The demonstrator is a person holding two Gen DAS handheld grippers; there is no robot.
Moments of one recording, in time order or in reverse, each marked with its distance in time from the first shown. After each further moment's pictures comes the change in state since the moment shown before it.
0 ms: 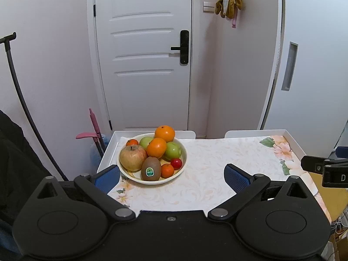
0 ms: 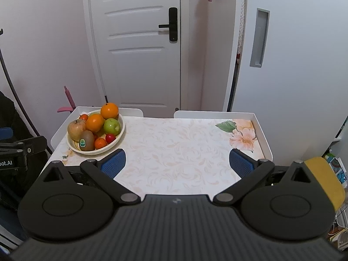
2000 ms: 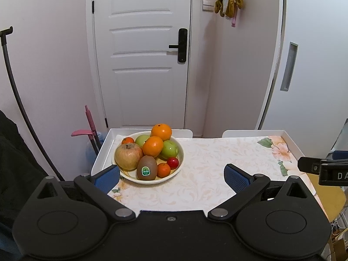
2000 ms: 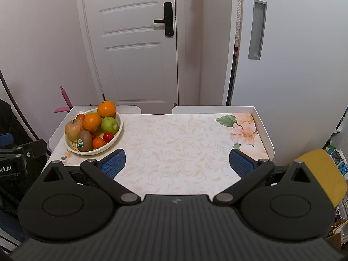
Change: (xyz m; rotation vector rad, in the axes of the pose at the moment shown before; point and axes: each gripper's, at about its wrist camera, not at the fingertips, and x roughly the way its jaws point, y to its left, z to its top) left arm 0.007 0.002 -0.001 -0.014 0.005 -0.023; right arm 0.009 0.003 -0.001 0.032 0.027 -0.011
